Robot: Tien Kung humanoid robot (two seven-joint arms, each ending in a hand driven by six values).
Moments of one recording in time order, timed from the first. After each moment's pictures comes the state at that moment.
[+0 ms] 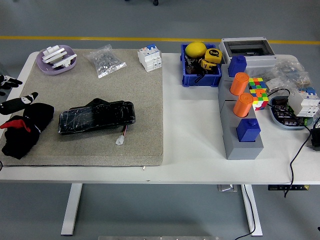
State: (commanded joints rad) left arm -0.12 0.48 -1.36 -1.45 1.83 0.25 0.44; right arm 0.19 -0.35 0.22 0.18 0.18 0.03 -0.06
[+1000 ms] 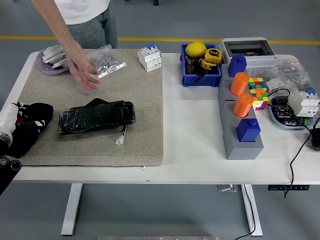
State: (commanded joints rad) left arm -0.28 0.44 -1.16 -1.09 1.78 0.25 0.43; right arm 0.20 -0.36 0.30 0.18 0.12 0.02 -0.05
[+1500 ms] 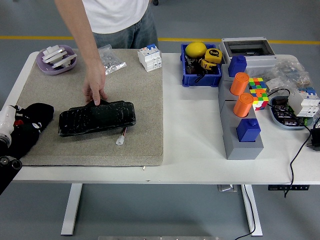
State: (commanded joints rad) left arm -0.29 0.43 -1.14 -1.05 1.79 0.30 0.42; right arm 0.20 -0.36 0.33 0.19 0.09 0.01 -0.05
